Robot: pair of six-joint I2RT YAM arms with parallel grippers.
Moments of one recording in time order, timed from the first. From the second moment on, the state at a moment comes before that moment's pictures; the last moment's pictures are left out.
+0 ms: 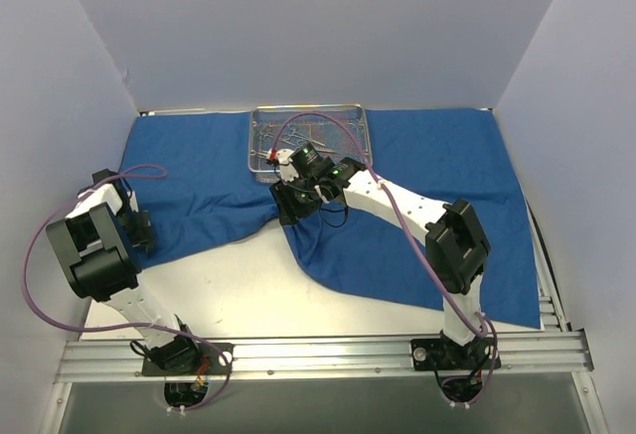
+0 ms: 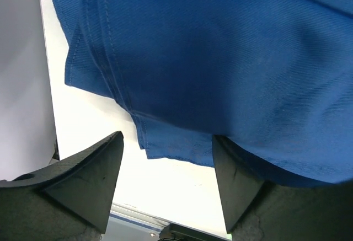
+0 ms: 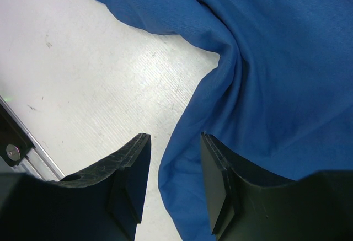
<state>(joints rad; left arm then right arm) 0.46 1.81 1.16 -0.80 -0.21 0.12 0.81 1.91 1.59 -0.58 -0.25 0.16</state>
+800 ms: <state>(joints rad) 0.49 1.91 1.27 -0.90 -0.06 0.16 0.76 1.86 1.55 -0.57 -0.25 0.16</state>
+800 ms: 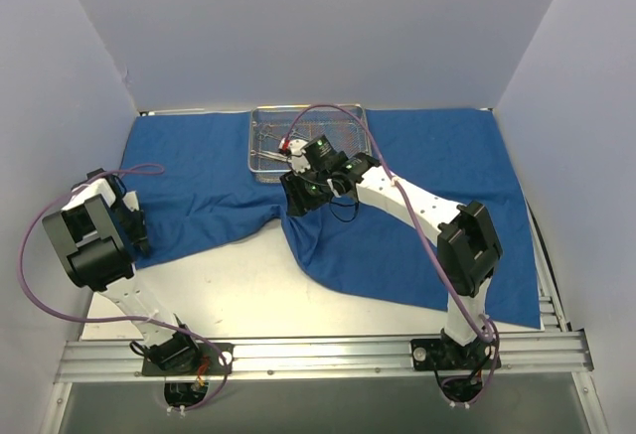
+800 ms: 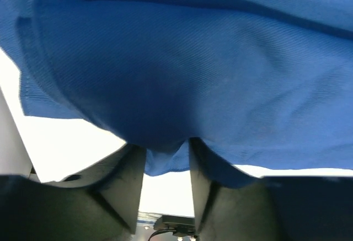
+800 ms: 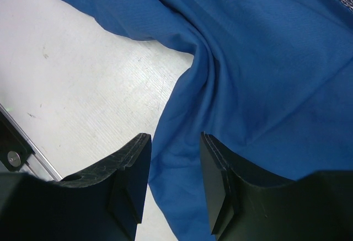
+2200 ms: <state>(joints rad) 0.66 1.51 1.20 -1.34 -0.47 -0.71 0.74 1.83 1.42 -0.59 -0.31 0.24</state>
